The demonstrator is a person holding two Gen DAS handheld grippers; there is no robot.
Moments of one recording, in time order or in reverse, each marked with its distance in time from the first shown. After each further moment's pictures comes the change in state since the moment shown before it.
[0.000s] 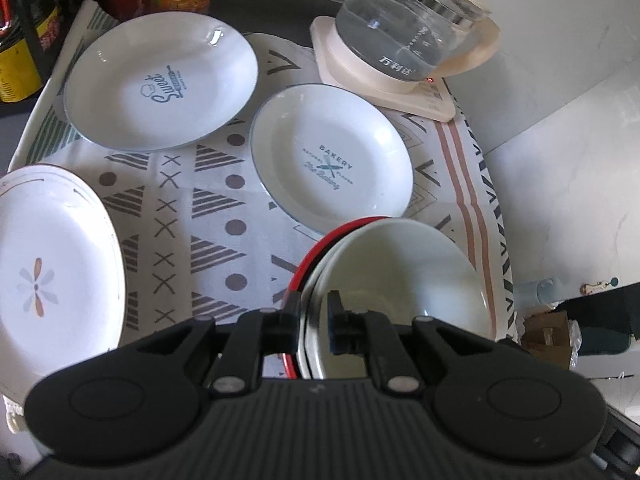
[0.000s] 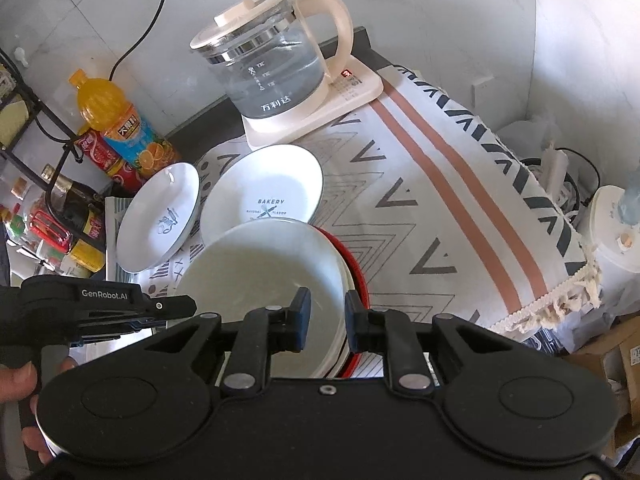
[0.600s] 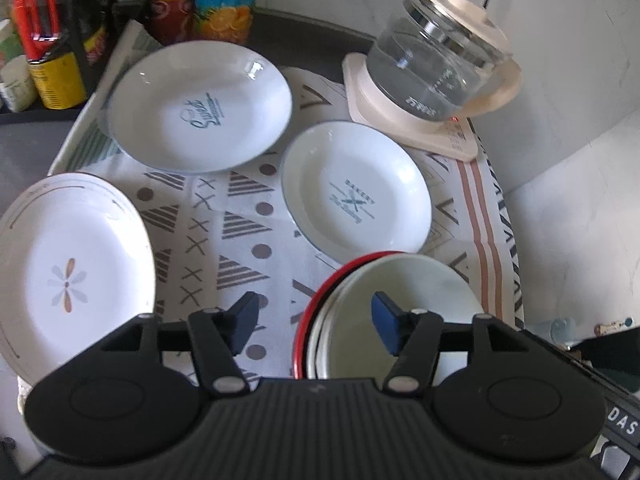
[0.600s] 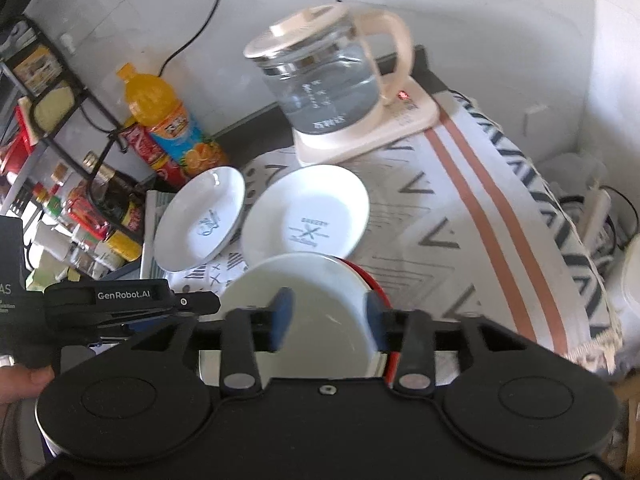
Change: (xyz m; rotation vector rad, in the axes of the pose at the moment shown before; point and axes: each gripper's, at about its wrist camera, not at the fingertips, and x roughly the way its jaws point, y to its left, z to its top) left arm -0.023 -0.004 0.001 -0.079 -0.101 0.086; right arm 0.003 0.014 0.033 -0.148 0.010 0.139
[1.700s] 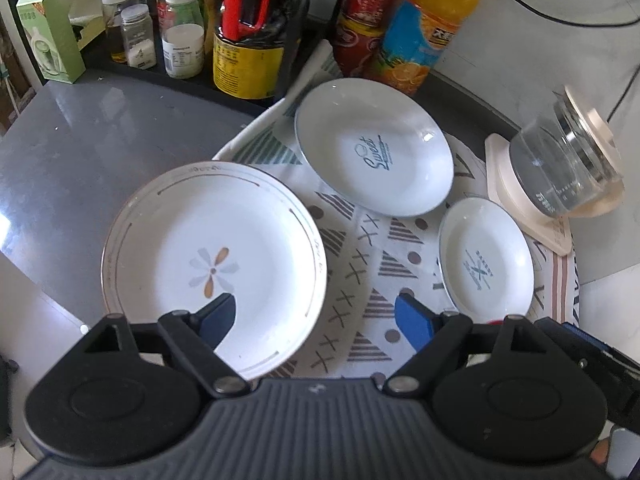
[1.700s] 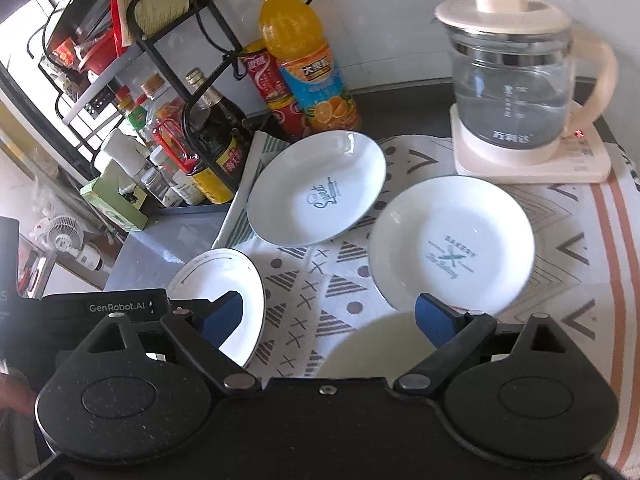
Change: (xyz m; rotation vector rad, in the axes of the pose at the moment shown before) left arm -0.042 0.101 -0.002 -0.291 -0.097 0.186; right arm 0.067 0.099 0.033 -0.300 0.138 0.201
